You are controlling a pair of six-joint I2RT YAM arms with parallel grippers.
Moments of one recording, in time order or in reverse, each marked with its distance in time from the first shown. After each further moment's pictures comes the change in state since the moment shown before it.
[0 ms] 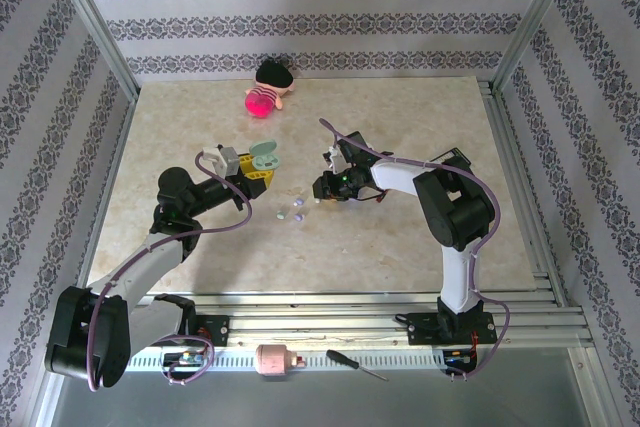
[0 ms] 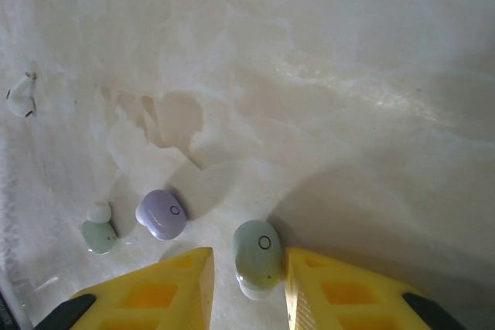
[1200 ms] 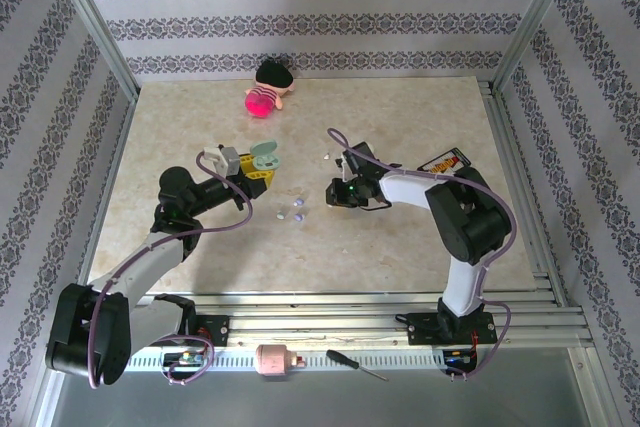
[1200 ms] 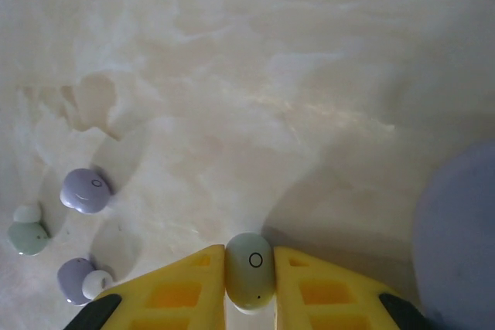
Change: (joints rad) left arm 0.000 0.018 0.000 0.005 0.001 0.000; right arm 0.026 -0.146 -0.178 0.056 0.237 0.083
